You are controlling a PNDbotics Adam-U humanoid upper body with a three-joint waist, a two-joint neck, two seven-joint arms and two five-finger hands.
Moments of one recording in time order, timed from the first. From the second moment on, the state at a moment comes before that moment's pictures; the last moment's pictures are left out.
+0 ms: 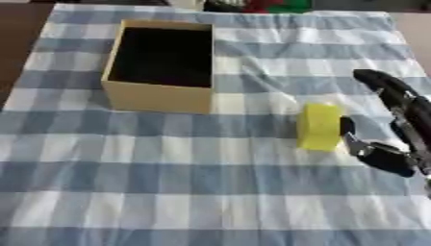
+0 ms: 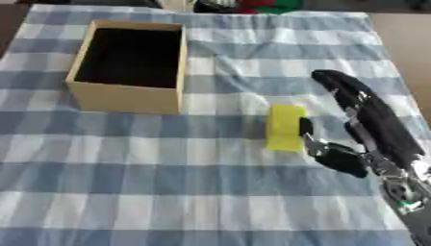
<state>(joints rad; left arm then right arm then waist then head) -0.24 0.24 0.13 -1.98 -0.20 -0.19 0.60 0.03 -0.66 0.03 -1.98 0.77 -0.14 -0.05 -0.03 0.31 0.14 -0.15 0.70</state>
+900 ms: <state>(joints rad) -0.24 0.24 0.13 -1.98 -0.20 -0.19 0.59 0.04 -0.79 0.03 -1.98 0.88 -0.06 0.10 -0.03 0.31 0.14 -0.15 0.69</state>
